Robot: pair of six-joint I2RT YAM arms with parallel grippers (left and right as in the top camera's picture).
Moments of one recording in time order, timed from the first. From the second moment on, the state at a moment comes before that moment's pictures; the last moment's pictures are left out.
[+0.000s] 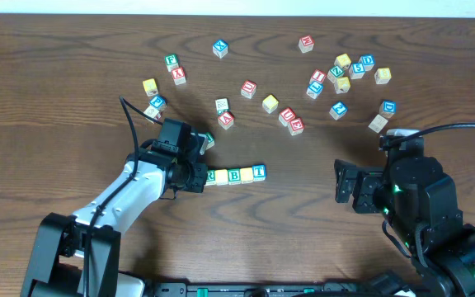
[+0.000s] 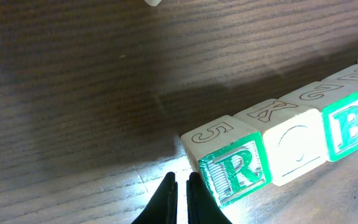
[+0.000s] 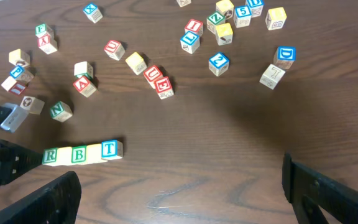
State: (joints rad) left arm -0.29 1.56 0.77 -0.51 0.24 -0.09; right arm 0.47 0.81 1.12 -1.05 0.22 0.42
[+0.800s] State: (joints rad) left arm -0.19 1.49 0.77 -0.57 0.08 -0.20; right arm 0.47 0.81 1.12 -1.05 0.22 0.42
